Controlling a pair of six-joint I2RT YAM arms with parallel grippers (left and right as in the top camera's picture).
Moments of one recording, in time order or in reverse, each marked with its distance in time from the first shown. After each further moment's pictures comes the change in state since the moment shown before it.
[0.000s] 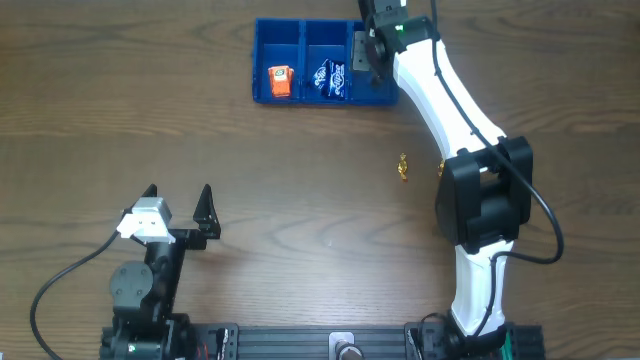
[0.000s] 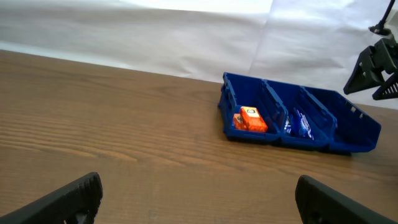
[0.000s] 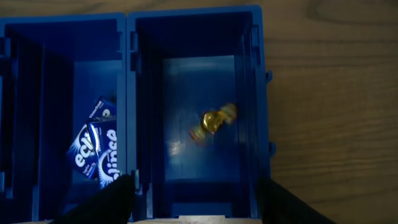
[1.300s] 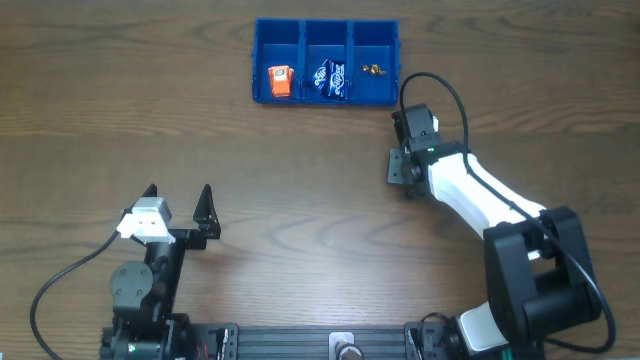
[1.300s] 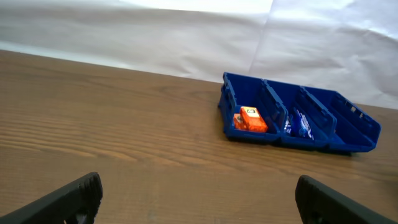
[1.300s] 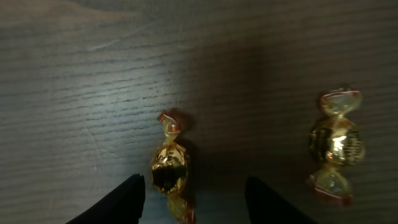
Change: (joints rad) left arm 0.000 0.000 0.000 0.000 0.000 0.000; right arm -0.030 -0.471 -1.034 0.367 -0.027 0.024
